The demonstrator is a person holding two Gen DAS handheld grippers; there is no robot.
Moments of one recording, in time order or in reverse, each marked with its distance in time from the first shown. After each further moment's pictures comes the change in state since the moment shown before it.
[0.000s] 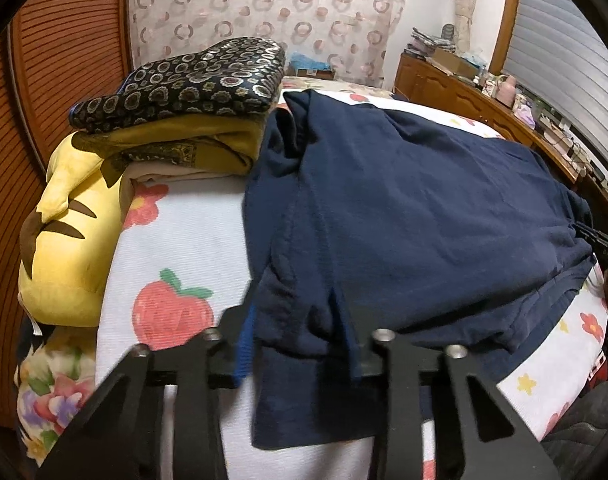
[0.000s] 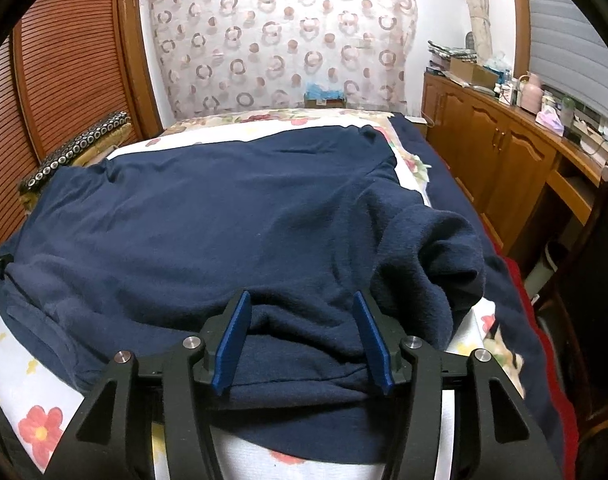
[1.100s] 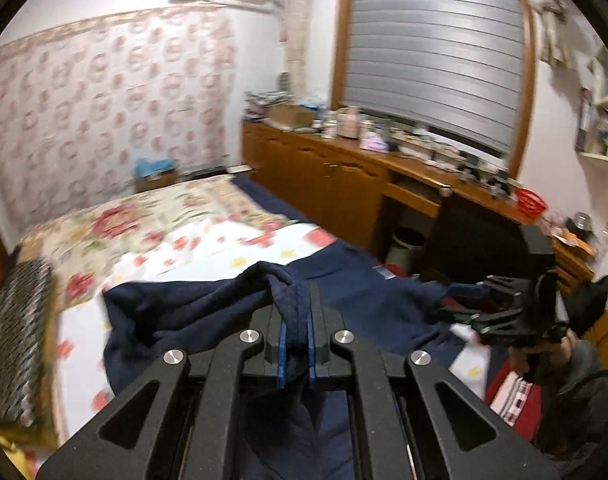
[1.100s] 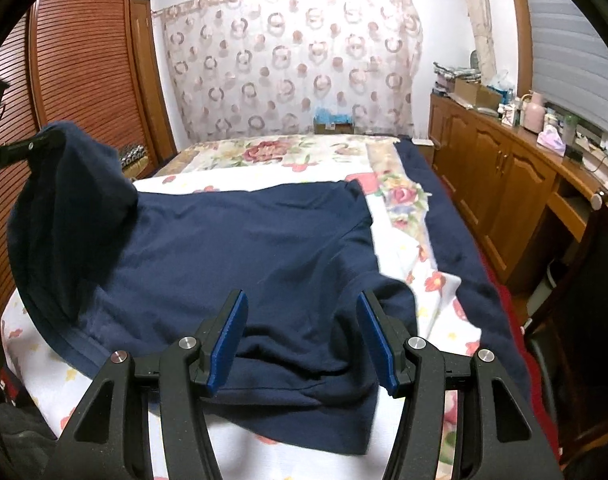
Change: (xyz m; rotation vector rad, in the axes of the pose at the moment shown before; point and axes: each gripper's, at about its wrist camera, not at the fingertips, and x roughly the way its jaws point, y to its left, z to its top) left arm -0.044 -0.237 0.159 0.365 -0.248 -0.436; right arm -0.052 -0.030 0.030 -0.009 -0.075 0.041
